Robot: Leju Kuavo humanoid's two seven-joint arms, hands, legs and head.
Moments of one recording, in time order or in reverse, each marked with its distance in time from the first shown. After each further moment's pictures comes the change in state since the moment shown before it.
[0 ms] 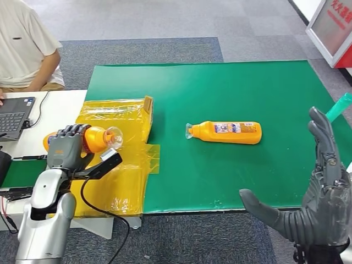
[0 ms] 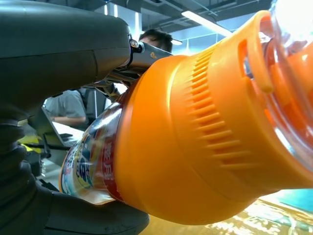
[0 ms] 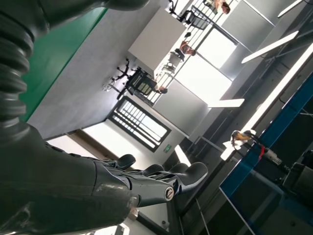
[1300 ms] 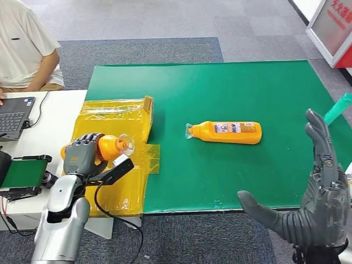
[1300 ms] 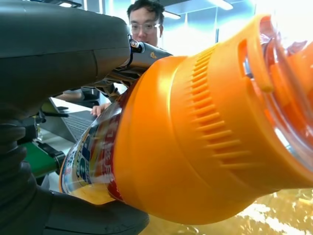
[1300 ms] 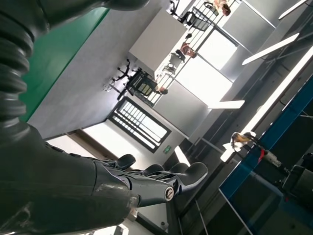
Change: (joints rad) left arm 0.014 -0.075 0.002 0.103 -0.004 0.038 0.001; right arm 0.008 -0.005 0.007 0.000 0.009 -0.005 -0.003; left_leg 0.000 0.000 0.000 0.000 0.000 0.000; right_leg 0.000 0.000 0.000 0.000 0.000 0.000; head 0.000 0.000
